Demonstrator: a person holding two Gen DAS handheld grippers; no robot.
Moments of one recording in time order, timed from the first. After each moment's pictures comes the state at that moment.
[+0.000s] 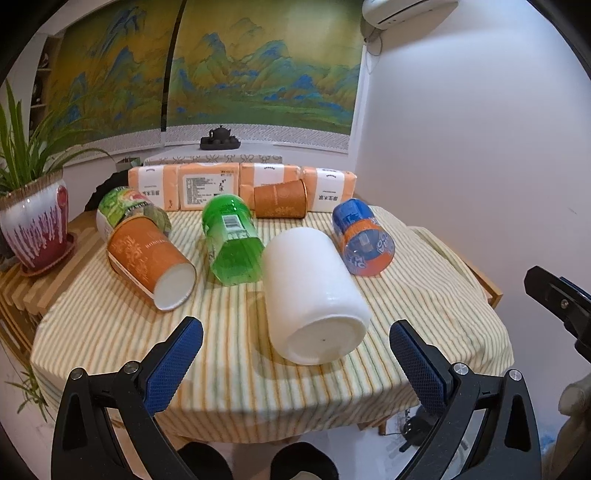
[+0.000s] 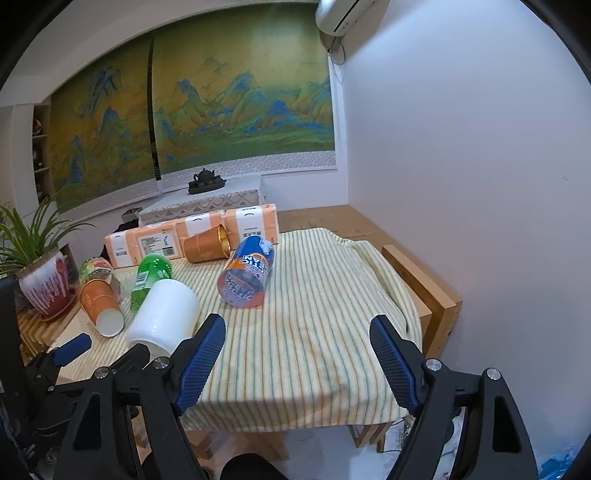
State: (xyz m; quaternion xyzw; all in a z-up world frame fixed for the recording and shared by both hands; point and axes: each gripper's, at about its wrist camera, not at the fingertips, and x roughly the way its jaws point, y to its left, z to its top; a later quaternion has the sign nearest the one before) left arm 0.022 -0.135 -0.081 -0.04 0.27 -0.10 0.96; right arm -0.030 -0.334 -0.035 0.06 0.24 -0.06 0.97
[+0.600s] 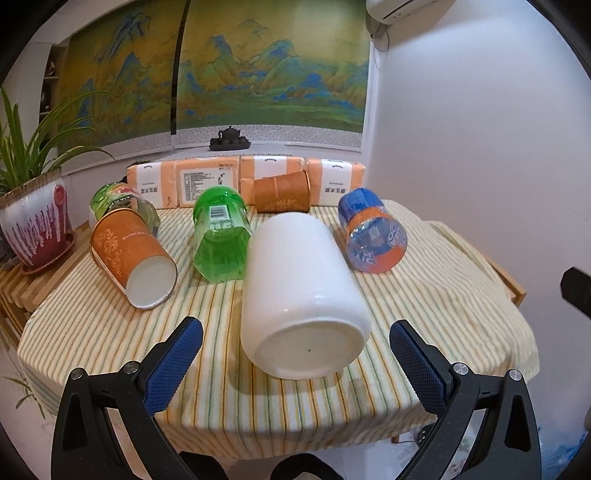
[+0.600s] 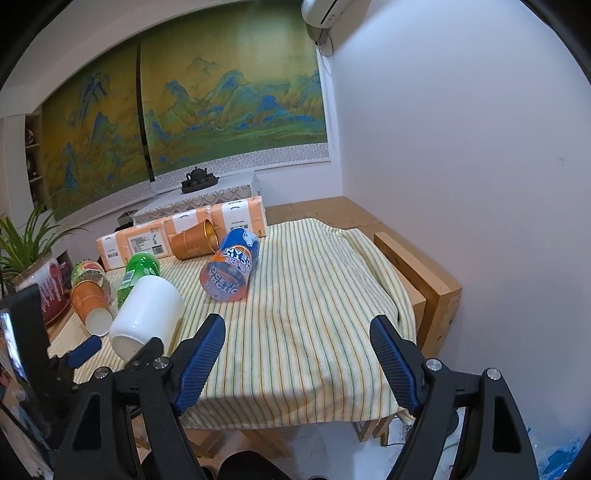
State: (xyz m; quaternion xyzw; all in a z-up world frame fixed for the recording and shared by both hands) left arm 0.043 -0.163 -0.104 -0.01 0.27 -0.06 0.96; right arm -0.027 -0.357 -0.049 0.08 0.25 -0.06 0.96
